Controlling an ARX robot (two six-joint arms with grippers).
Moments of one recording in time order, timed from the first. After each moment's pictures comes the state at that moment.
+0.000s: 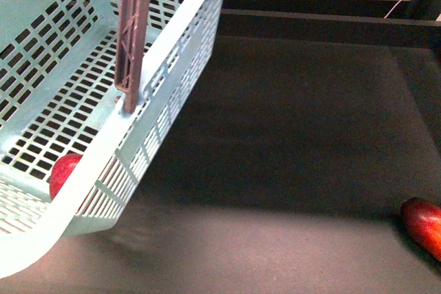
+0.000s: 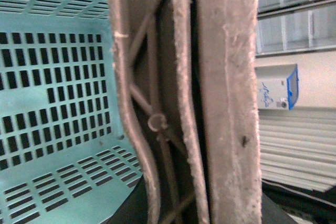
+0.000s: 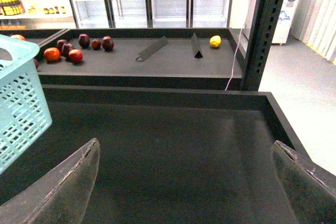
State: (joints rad) left arm -0.30 1.46 0.98 0.00 -0.22 -1.37; right arm 0.00 0.00 0.02 0.00 0.00 0.00
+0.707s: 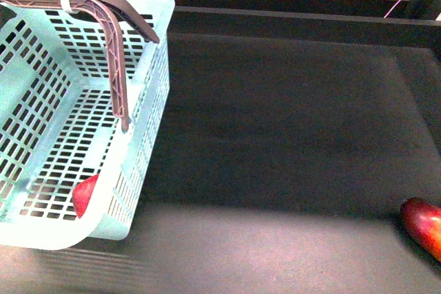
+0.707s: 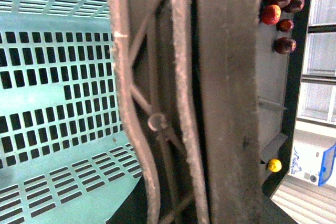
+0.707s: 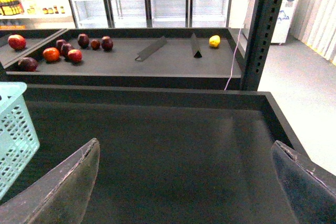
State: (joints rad) left arm -0.11 1.76 0.99 0.11 -0.22 -1.51; right arm 0.00 0.00 0.02 0.00 0.00 0.00
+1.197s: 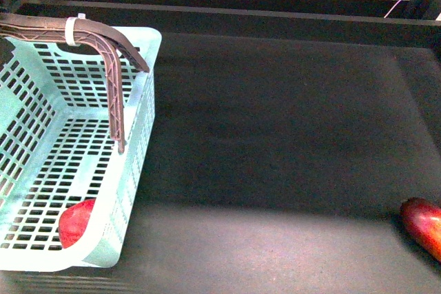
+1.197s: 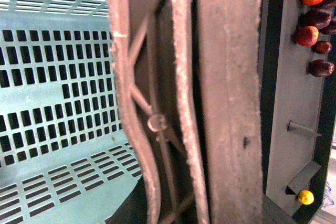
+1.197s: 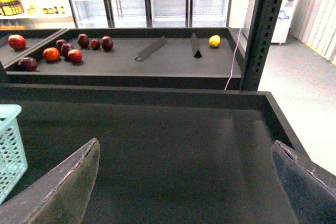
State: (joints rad) left arm -0.10 1.83 0.99 0.06 -0.29 -1.54; right arm 0.00 0.00 0.02 0.00 0.00 0.00
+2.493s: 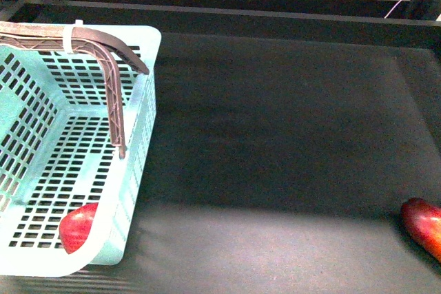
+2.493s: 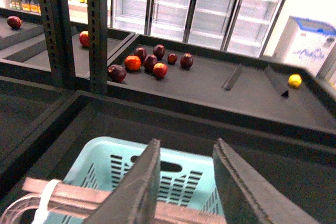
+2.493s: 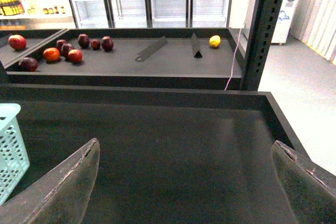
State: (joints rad) left arm -0.09 1.14 0.31 0.84 -0.09 -0.12; right arm 0.00 0.00 0.02 0.00 0.00 0.00
